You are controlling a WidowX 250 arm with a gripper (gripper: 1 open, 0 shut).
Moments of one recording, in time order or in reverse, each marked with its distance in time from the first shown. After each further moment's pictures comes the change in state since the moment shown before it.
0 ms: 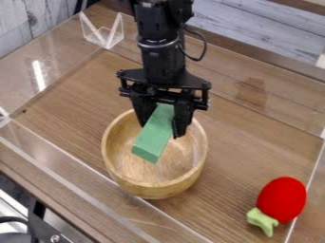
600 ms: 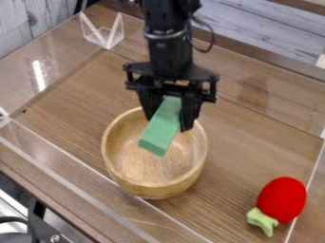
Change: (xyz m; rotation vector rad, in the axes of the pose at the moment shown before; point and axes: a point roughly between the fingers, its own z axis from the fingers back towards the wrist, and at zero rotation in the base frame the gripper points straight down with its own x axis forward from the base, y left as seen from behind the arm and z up) arm 0.006 -0.007 0.011 -0.014 -0.009 0.016
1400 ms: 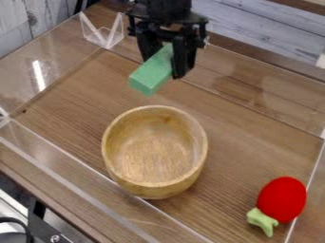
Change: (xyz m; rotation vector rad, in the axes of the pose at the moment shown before) arm 0.049 0.027 0.032 -0.029 -0.014 -0.199
